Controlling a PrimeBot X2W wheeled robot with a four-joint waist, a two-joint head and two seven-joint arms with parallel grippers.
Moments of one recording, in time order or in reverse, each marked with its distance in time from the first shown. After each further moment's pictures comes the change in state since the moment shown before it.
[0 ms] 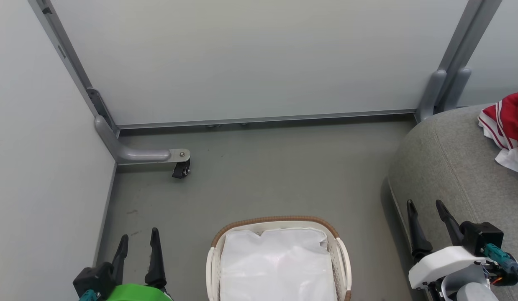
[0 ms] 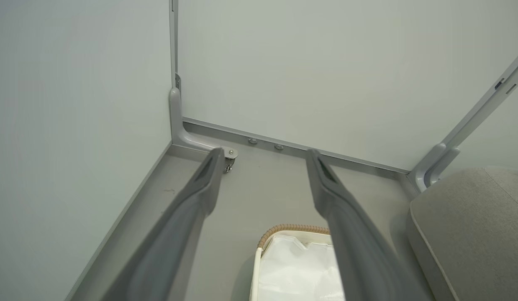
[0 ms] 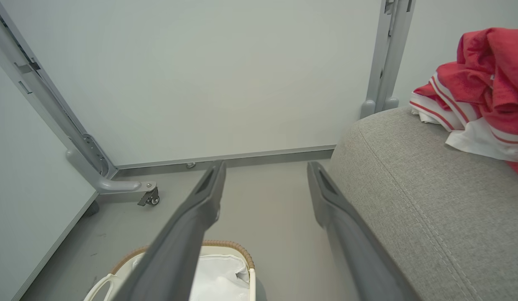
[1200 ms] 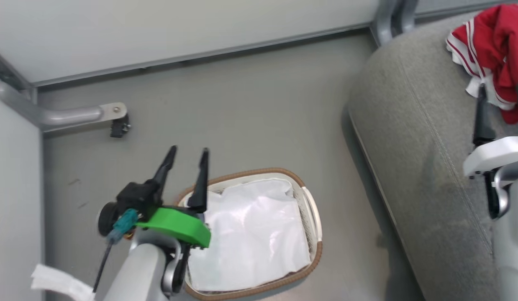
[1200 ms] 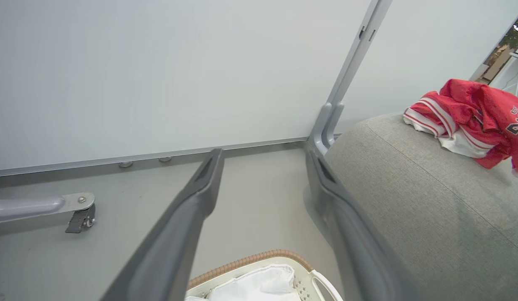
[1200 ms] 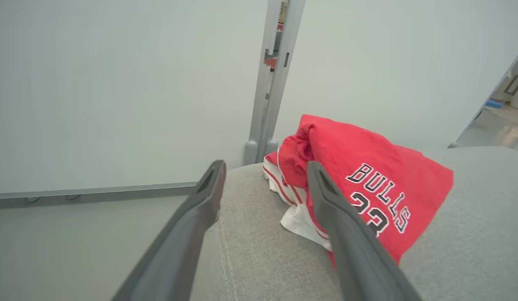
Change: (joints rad) left arm -0.327 0.005 -0.232 0.032 0.021 -0.025 0.000; right arm -0.432 -0.118 -0.212 0.124 -0.241 0.000 0.000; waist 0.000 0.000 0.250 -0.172
